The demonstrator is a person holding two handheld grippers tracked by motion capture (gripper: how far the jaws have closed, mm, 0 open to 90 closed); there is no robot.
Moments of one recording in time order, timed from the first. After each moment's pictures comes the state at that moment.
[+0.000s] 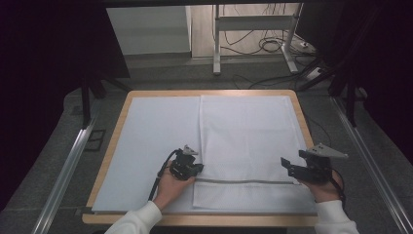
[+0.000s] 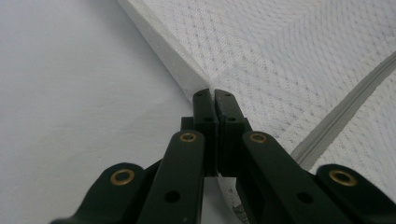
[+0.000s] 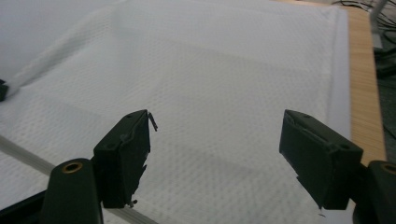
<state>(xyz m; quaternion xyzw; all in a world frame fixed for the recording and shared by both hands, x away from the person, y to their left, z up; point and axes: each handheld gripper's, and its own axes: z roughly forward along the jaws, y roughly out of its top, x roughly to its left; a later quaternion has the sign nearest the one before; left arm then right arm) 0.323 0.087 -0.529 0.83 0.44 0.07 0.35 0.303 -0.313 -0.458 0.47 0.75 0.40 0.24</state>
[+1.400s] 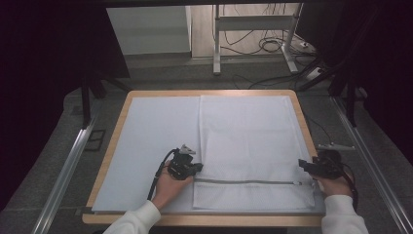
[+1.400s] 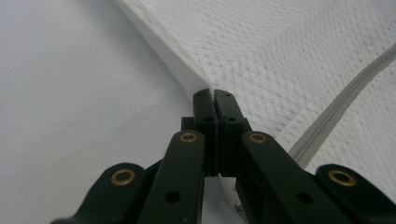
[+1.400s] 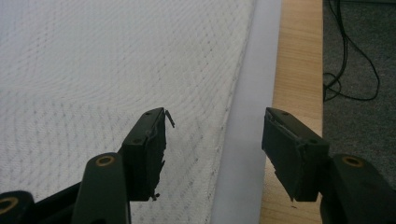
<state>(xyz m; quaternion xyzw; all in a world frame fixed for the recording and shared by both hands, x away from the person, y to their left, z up) 0.322 0.093 -0.527 0.81 0.44 0.05 0.37 0.339 -0.369 -0.493 0.57 0.74 0.30 0.20</state>
